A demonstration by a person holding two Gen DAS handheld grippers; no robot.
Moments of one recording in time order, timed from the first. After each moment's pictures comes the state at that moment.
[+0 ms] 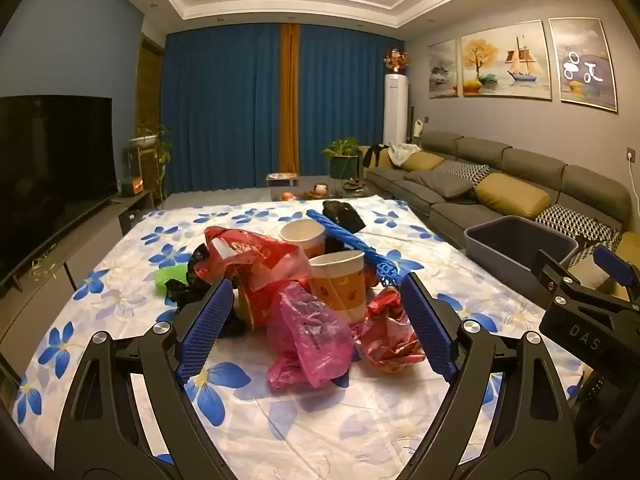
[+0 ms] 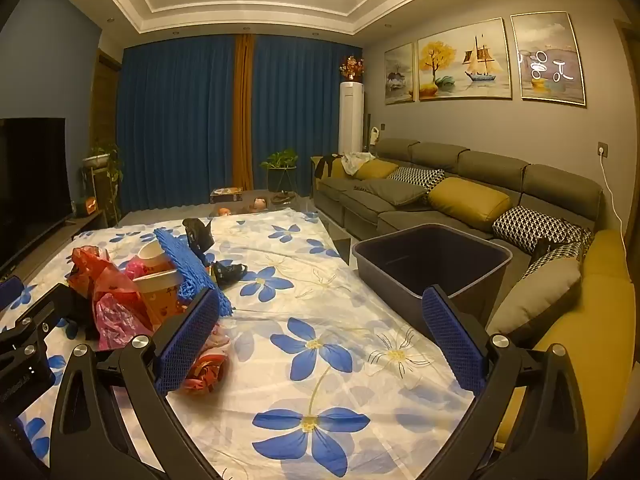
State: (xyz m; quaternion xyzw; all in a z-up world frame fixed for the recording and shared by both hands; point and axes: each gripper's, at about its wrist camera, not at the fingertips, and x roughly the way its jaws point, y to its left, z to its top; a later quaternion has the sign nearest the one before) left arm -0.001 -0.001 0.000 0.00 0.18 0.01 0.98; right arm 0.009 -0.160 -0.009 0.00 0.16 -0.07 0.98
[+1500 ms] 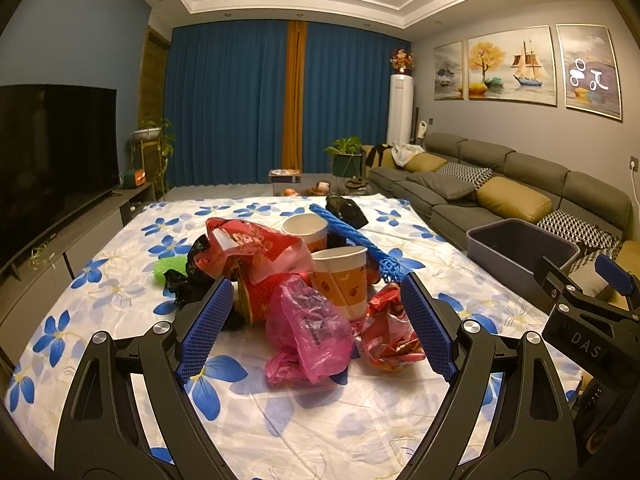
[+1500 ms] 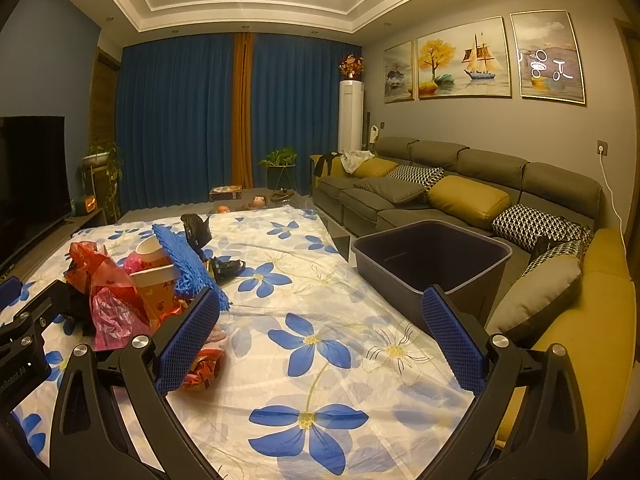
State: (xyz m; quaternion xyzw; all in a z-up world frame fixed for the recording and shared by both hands) left arm -0.001 0.002 -0.005 -0.02 0.18 0.01 0.98; right arm 0.009 -0.163 -0.016 0.00 0.16 -0.07 0.98
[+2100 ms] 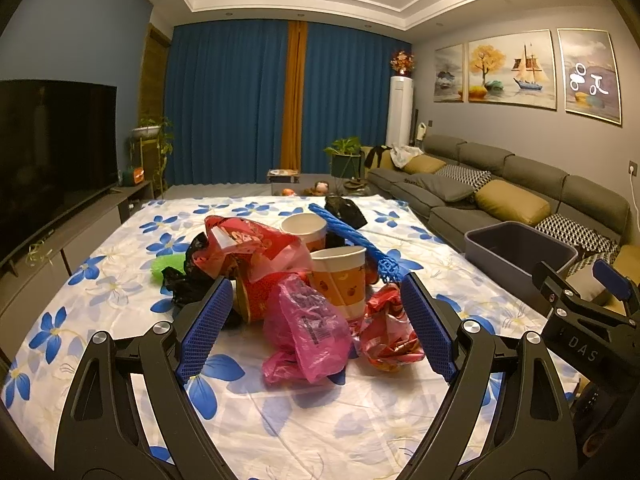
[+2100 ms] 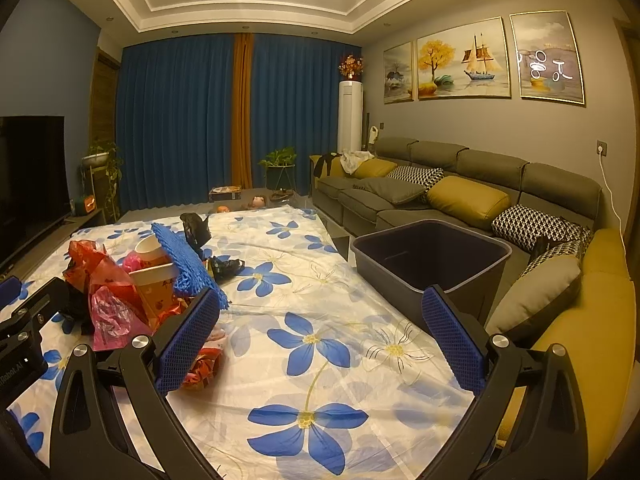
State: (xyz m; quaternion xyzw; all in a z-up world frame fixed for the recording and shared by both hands) left arm 0.001 0.003 -0.008 -0.03 0.18 0.01 0.98; right arm 0.009 -0.162 -0.019 0.00 0.16 -0.07 0.98
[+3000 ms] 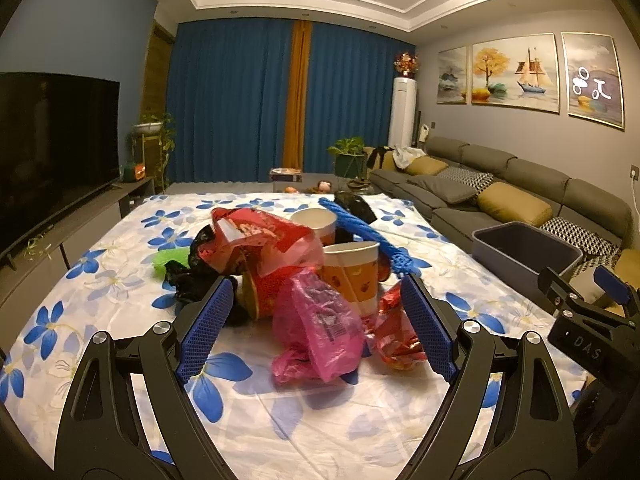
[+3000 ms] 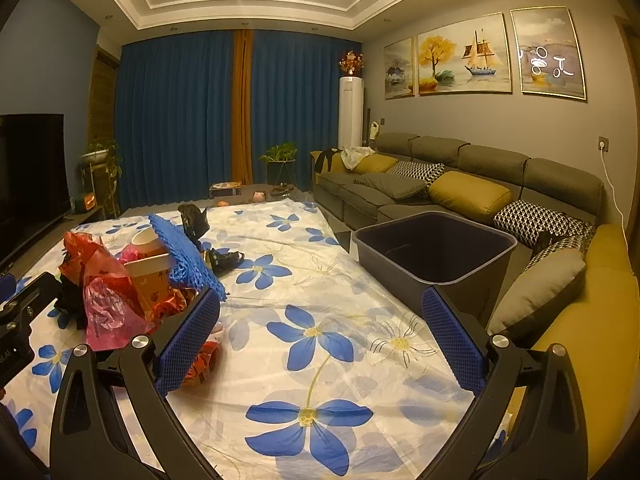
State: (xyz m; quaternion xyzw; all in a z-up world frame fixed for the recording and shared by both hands) left arm 0.007 0.019 -0.023 -0.04 0.18 0.01 0.98; right arm 0.016 -0.161 -0.031 0.00 0.17 -0.07 0.98
